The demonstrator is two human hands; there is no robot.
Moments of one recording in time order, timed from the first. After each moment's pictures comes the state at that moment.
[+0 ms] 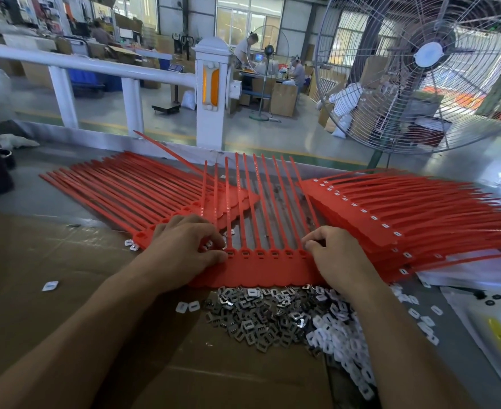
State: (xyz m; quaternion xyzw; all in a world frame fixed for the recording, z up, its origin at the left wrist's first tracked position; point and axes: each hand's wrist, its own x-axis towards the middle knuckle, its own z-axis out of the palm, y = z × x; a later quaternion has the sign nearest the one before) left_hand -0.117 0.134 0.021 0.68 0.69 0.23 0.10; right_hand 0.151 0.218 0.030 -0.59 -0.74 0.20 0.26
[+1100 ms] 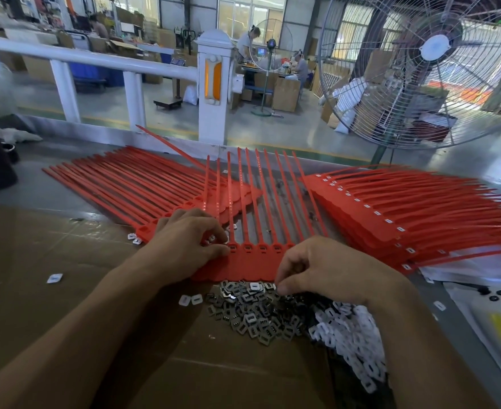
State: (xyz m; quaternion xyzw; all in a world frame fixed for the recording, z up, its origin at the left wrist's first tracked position) left_hand -0.116 0.132 0.023 0.68 0.69 0.23 0.10; right_hand 0.142 0.182 0.065 -0.43 -0.84 0.33 0.01
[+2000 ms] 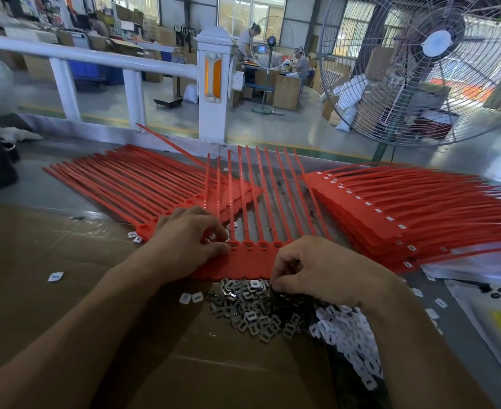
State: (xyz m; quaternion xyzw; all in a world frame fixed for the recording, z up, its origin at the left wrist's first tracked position) left_hand -0.117 0.133 0.023 0.67 0.70 0.22 0.10; right_hand 0.134 0.176 0.065 -0.43 -0.86 0.27 0.00
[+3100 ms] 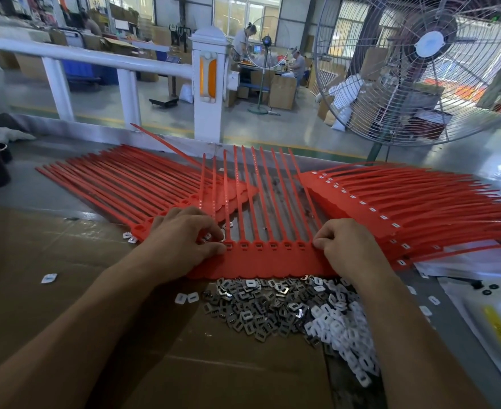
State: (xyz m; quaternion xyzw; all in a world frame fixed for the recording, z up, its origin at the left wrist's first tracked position) left_hand -0.121 0.135 0.017 0.68 0.69 0.22 0.10; right_hand 0.163 0.224 0.032 -0.63 -0.74 0.13 0.21
